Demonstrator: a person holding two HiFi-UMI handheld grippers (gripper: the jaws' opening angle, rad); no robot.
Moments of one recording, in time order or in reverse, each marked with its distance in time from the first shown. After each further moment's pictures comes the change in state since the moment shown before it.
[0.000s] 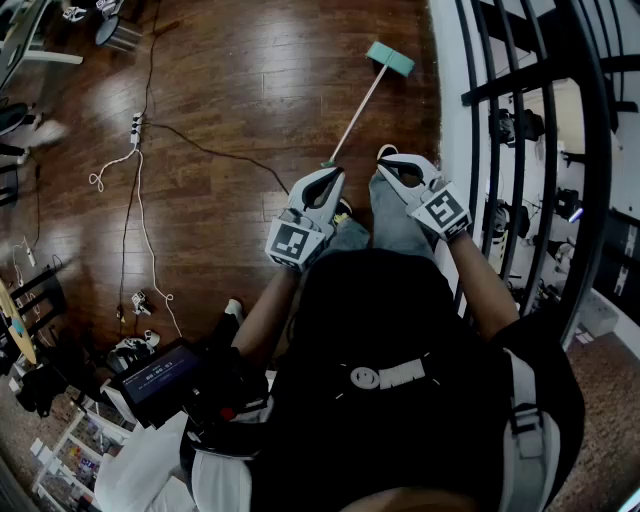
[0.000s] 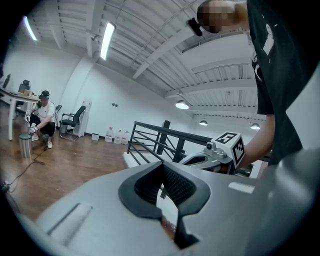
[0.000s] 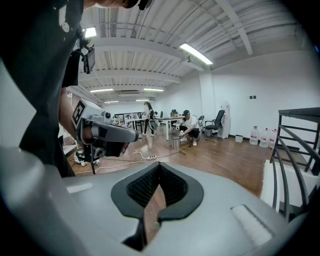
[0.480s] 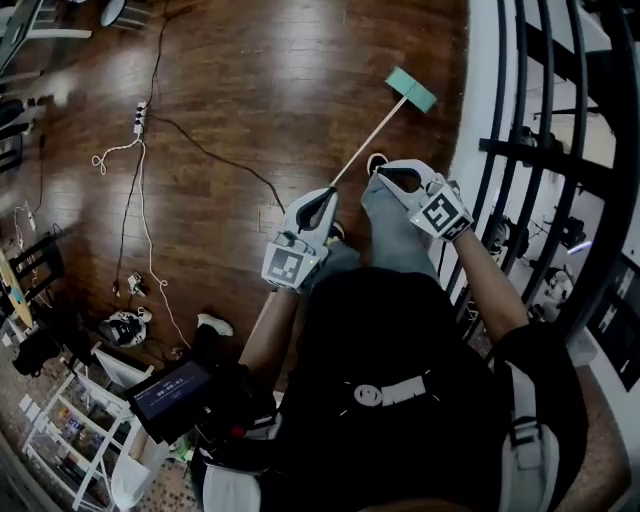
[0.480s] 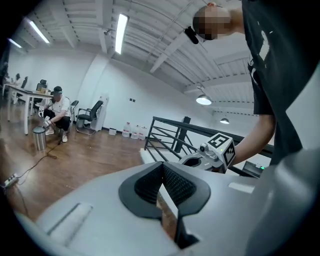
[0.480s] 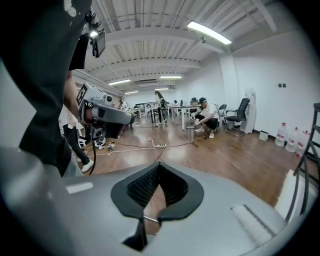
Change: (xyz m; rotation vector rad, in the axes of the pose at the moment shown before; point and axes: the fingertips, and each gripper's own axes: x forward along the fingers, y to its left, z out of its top) left arm 0.143 0.108 0.015 -0.076 0.054 0.176; right arm 0.088 -0.186 -0.028 -0.110 0.143 0.238
